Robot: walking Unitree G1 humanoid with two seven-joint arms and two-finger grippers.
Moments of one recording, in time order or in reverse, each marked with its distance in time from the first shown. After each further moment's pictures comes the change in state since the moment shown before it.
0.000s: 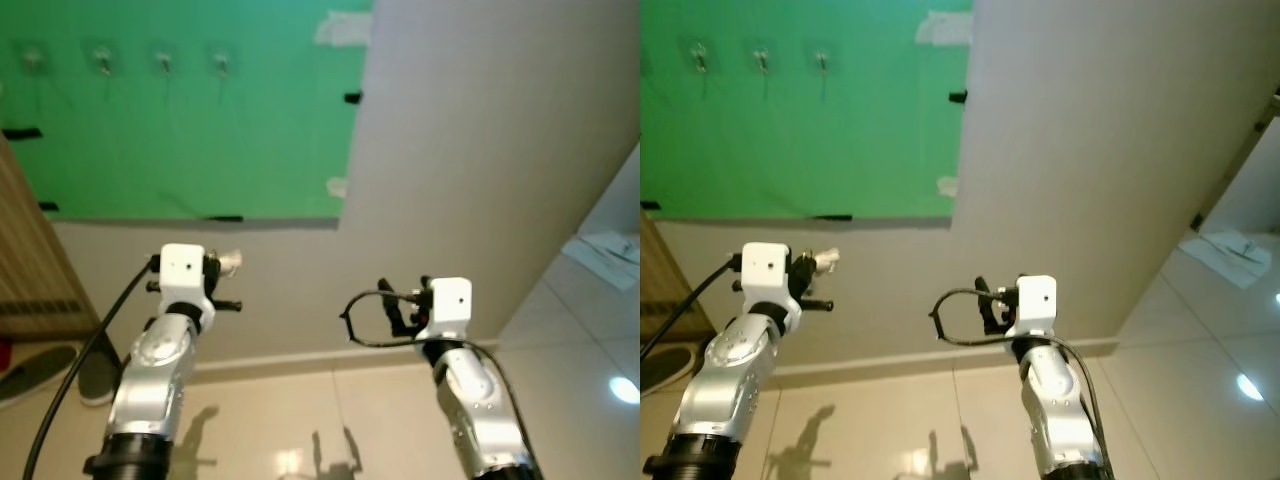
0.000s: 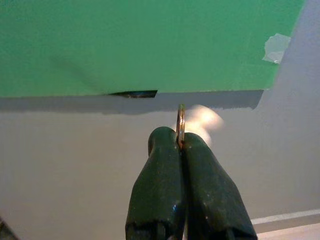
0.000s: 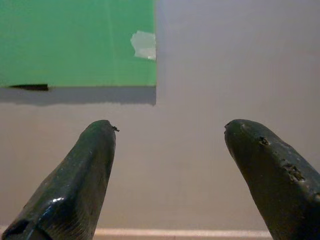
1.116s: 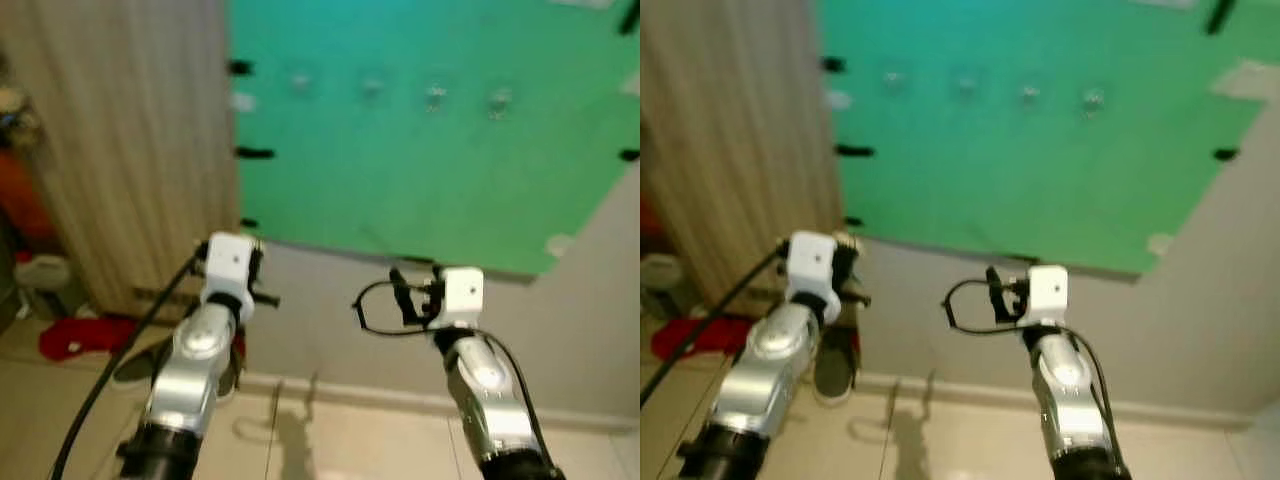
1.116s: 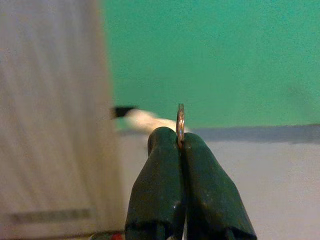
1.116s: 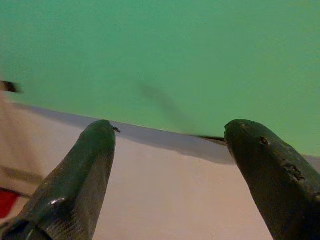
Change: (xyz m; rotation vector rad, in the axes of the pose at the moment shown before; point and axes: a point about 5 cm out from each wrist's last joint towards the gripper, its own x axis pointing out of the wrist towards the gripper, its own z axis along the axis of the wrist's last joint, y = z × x) left arm 0.006 -0.036 0.012 0.102 -0.054 -0.105; right arm 0.007 -0.009 0.005 -0.015 -0.019 0.000
